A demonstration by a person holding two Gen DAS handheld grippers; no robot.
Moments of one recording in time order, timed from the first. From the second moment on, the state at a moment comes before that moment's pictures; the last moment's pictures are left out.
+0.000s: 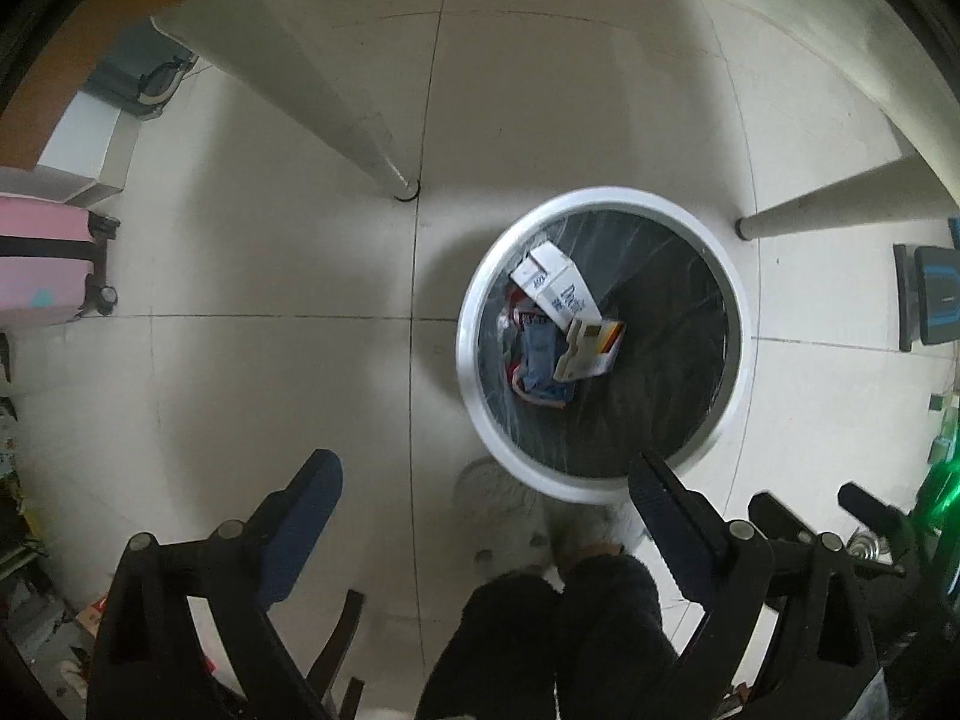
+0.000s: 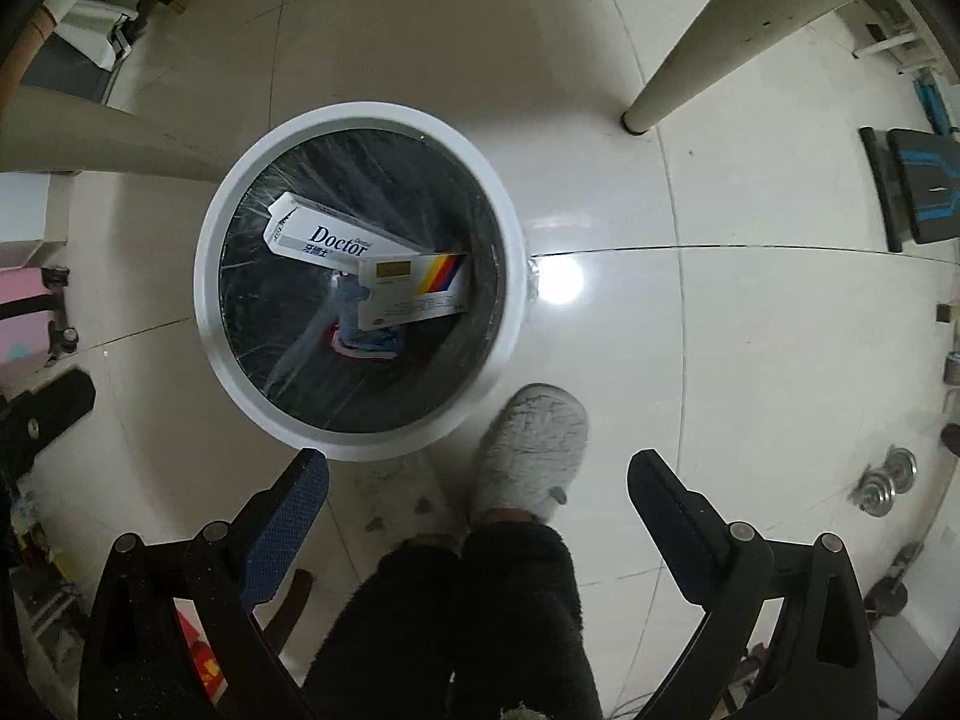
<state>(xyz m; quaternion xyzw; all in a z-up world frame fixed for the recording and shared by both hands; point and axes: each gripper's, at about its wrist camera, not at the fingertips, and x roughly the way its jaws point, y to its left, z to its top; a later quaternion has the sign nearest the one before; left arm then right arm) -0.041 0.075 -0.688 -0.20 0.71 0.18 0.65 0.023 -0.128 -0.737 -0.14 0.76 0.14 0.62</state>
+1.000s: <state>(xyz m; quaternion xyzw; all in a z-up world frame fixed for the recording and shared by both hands) -0.058 0.051 -0.419 -0.19 0.66 0.16 0.70 0.019 -0.154 -0.417 -0.08 0.70 0.15 0.69</state>
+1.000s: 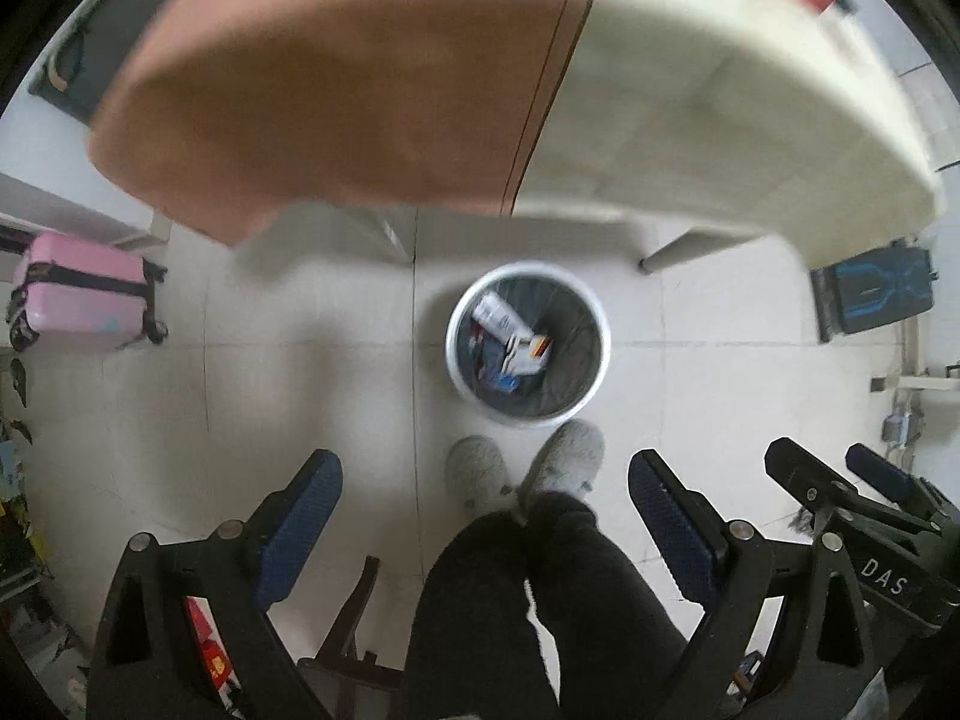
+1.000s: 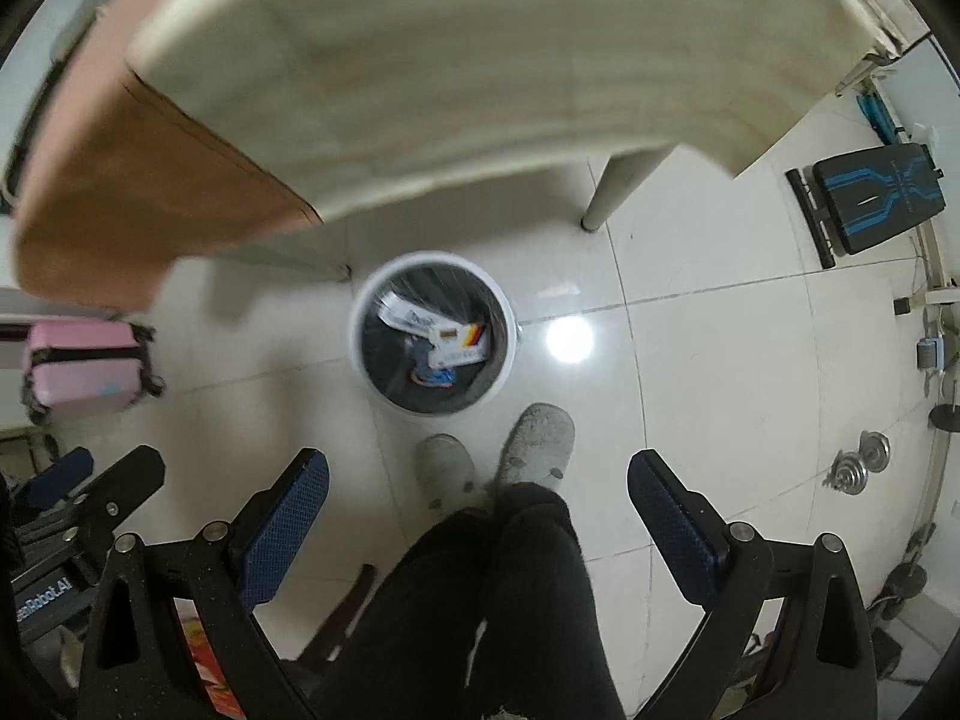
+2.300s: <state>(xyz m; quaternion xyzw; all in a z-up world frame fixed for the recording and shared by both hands) 0.240 0.164 -0.341 -0.30 0.52 0.27 0.75 0.388 -0.043 -0.368 -0.08 0.68 0.17 0.71</state>
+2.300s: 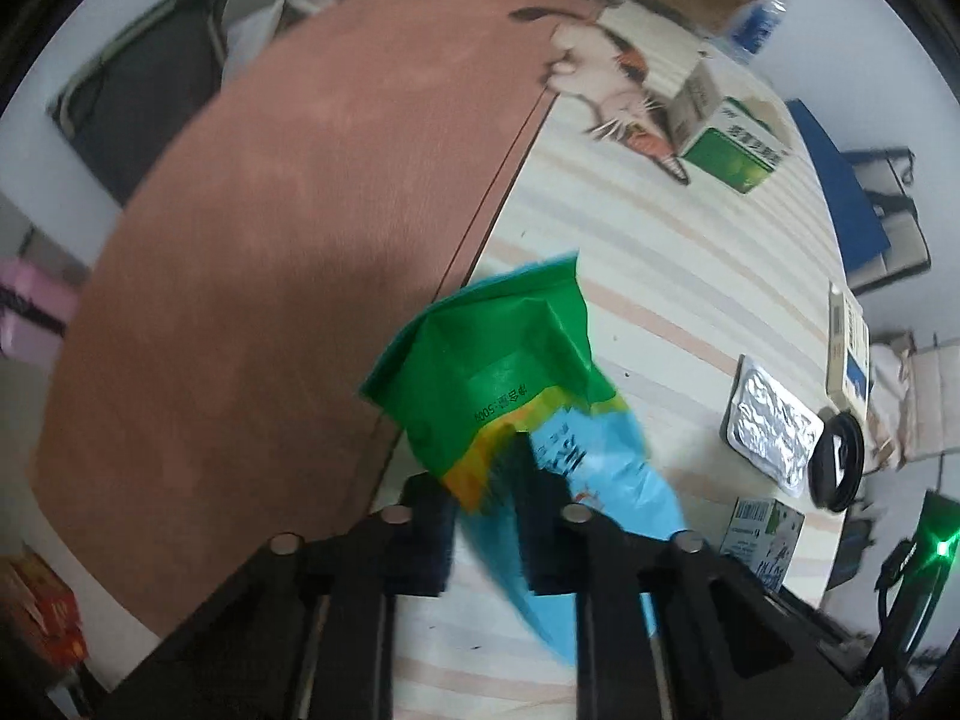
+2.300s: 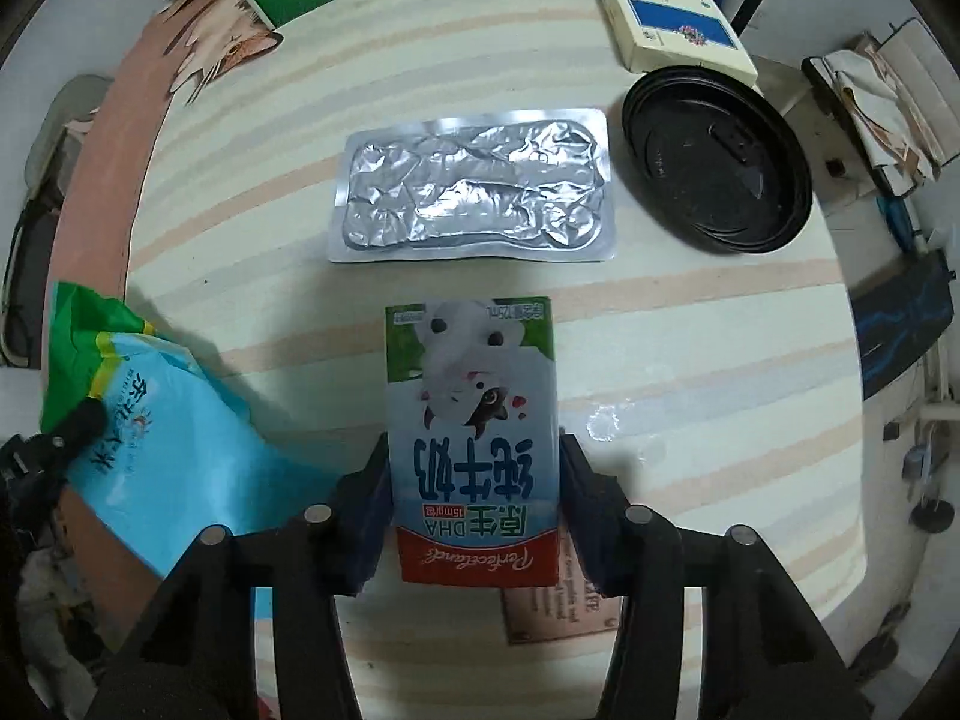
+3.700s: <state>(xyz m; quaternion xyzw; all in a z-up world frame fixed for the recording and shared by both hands) -0.003 0.074 -0.416 -0.32 0.59 0.12 0.73 0.061 -0.163 -0.401 0.00 0.70 0.16 0.70</state>
